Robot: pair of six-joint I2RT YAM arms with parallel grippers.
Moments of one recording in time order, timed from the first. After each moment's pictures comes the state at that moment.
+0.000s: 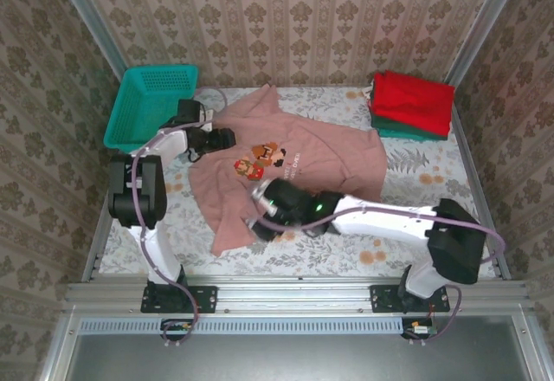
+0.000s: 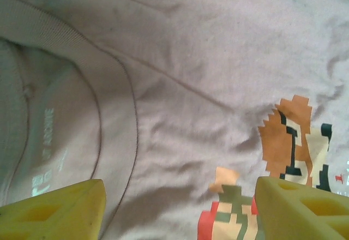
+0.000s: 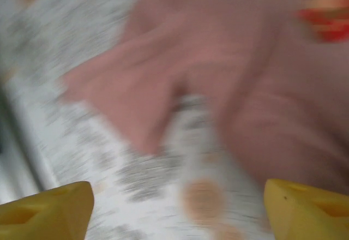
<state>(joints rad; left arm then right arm) -0.14 1.91 1.32 -0.42 0.36 -0.23 0.99 1.54 1.07 -0.40 0.11 0.22</state>
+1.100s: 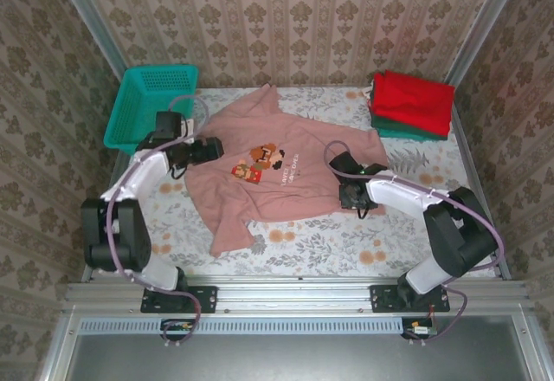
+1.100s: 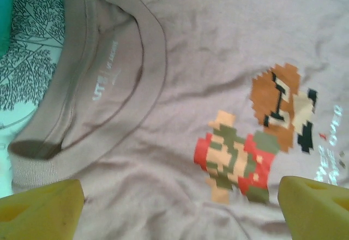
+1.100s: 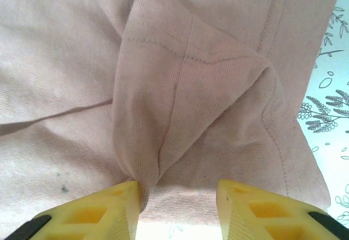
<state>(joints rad) -0.10 1.50 1.06 -0.50 0.29 -0.26 0.49 1.54 0.89 -0.69 0.30 0.58</state>
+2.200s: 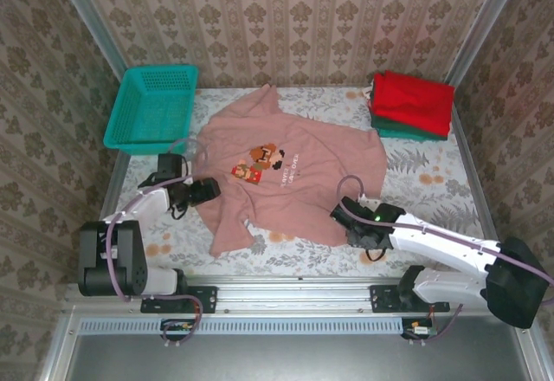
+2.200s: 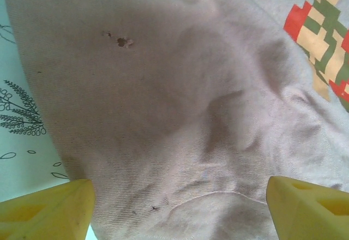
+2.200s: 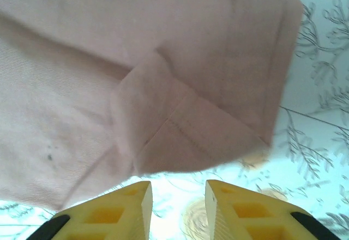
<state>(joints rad) -0.06 1.37 0.66 -0.40 0.28 -0.33 0.82 1.12 0.65 -0.93 0.32 0.98</state>
